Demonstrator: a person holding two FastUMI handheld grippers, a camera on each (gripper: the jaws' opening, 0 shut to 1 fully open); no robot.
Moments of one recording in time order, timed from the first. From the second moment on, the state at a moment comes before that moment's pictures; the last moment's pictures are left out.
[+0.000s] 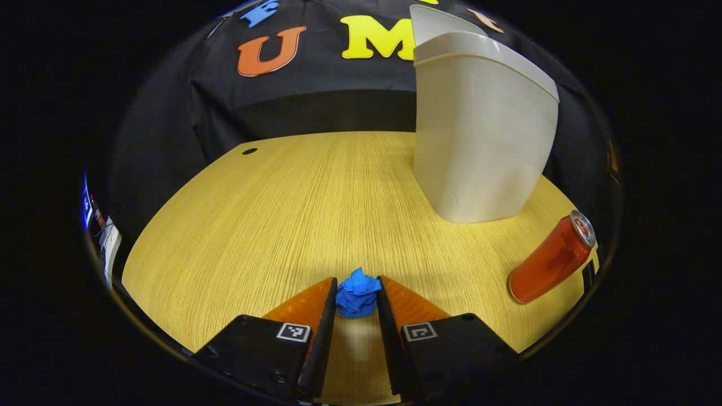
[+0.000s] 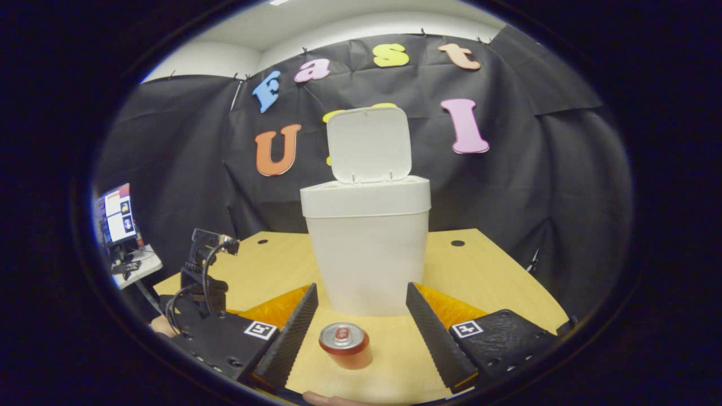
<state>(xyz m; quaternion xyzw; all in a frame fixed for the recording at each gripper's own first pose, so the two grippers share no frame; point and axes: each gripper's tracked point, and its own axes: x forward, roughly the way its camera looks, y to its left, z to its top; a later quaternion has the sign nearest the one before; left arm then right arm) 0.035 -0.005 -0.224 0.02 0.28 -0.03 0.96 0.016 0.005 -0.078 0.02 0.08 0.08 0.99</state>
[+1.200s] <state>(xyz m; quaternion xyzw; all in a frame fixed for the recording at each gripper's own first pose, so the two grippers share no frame) 0.029 -0.011 -0.166 0.00 0.19 -0.02 0.98 0.009 0.013 -0.183 0.01 0.09 0.13 0.99</state>
